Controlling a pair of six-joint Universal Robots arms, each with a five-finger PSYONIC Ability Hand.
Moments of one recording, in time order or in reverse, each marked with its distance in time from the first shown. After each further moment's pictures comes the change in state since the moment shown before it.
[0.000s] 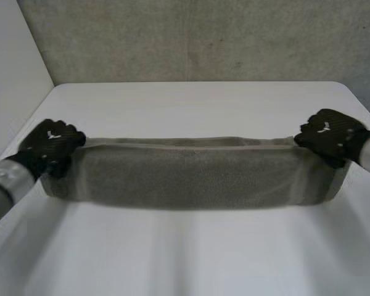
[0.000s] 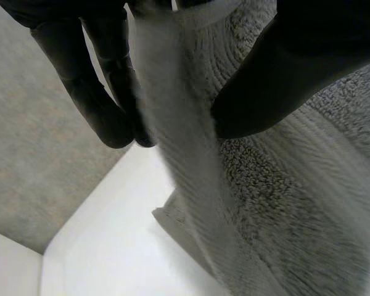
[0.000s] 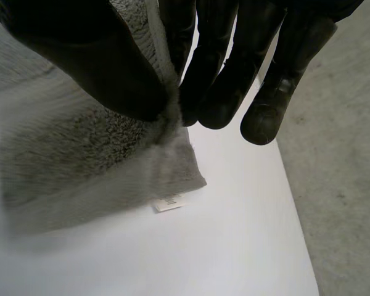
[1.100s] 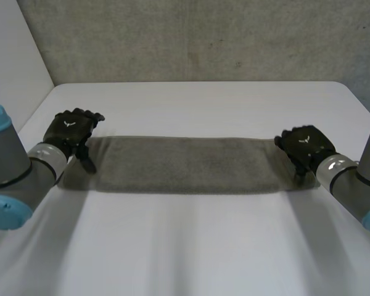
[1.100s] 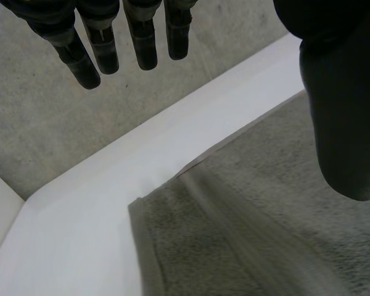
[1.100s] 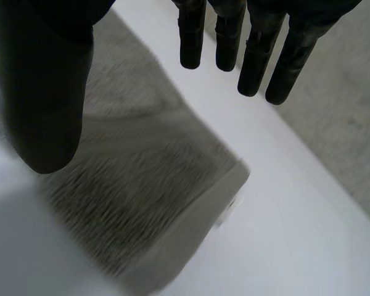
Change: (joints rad) left arm -0.215 -0.239 0.282 -0.030 -0.371 -0.345; right arm 0.153 0.184 0.107 -0.430 0.292 0.541; left_hand -1.167 -1.255 -1.303 -1.260 -1.244; right_hand -0.983 -0.992 -0.999 -1.003 -0.984
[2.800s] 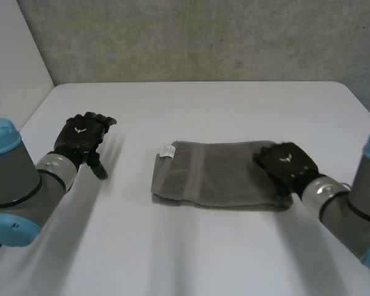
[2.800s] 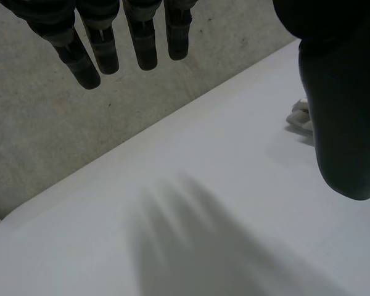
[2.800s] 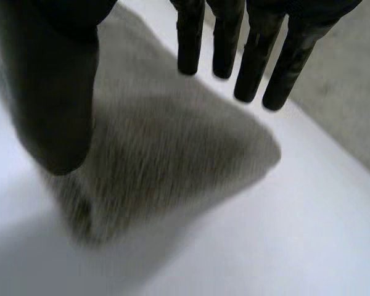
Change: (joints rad) left arm -0.056 0.042 -0.101 0.093 0.002 -0.027; right arm 0.077 -0.124 0.215 -0.062 -0.048 0.087; left_hand 0.000 0.001 0.000 0.000 0.000; right_hand 0.087 0.092 0.084 0.086 0.079
